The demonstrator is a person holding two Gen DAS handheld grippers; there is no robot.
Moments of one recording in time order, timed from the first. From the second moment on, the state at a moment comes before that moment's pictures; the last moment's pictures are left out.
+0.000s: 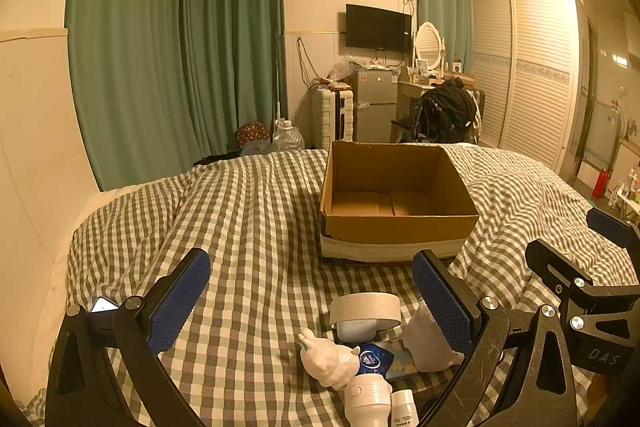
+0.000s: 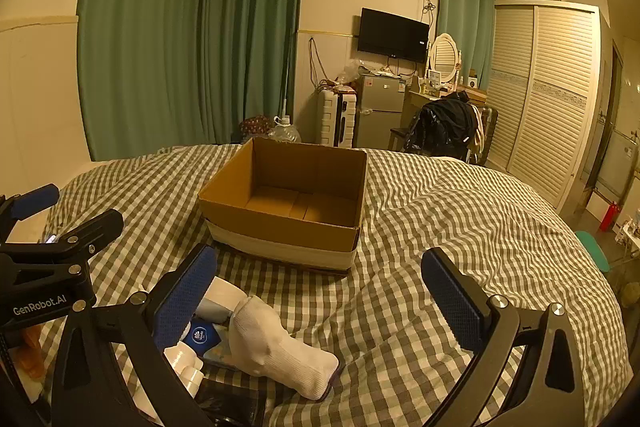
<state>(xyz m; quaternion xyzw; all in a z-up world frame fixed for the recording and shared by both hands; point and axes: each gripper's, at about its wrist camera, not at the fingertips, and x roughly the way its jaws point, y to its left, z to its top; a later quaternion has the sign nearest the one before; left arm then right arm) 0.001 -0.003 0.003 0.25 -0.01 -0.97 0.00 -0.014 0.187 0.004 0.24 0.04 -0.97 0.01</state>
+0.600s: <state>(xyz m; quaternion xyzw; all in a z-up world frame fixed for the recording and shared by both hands) 0.001 -0.003 0.002 0.25 -0.01 -0.97 0.01 -0.017 0.181 0.002 0.24 0.04 -0.97 0.02</state>
